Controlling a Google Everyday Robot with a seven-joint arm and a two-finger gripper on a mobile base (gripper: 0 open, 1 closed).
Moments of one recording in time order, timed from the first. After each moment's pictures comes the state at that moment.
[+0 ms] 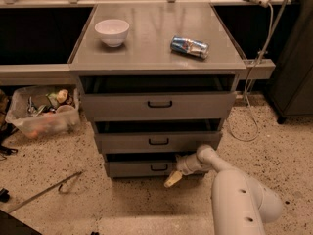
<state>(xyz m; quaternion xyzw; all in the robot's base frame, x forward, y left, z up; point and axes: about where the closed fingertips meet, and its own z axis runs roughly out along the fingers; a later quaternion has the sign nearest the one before) 0.692 -0.093 0.199 -0.51 0.78 0.26 0.27</state>
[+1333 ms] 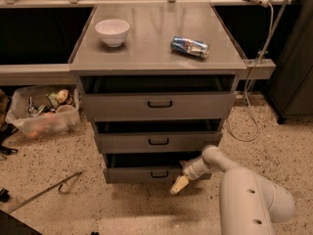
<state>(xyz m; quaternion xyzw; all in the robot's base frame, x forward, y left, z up) 0.646 -0.115 0.208 -0.51 0.79 0.29 0.21</state>
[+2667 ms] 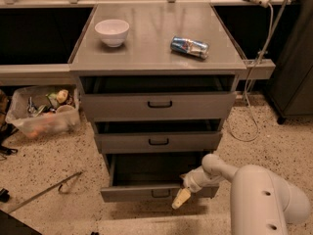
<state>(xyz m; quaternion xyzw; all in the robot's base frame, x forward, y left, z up) 0.576 -0.117 0.204 -0.51 0.79 0.30 0.16</state>
